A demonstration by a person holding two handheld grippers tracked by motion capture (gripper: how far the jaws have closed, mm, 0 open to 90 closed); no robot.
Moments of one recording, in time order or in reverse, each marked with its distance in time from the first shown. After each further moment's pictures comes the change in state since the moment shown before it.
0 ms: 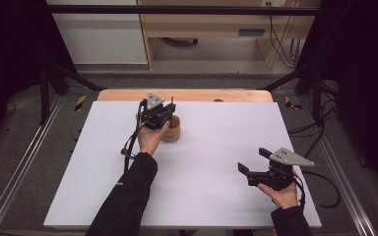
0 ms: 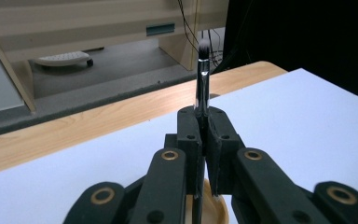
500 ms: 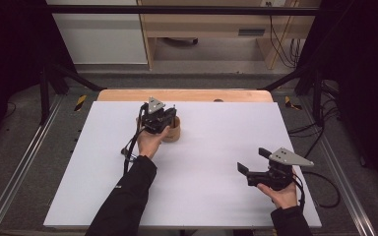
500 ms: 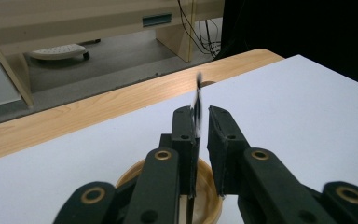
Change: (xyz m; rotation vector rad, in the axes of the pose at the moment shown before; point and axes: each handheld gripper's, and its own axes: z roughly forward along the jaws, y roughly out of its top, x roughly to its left) left arm -0.003 -0.008 -0.004 0.029 -0.011 0.015; right arm 0.001 0.000 0.001 0.000 0.001 -0.001
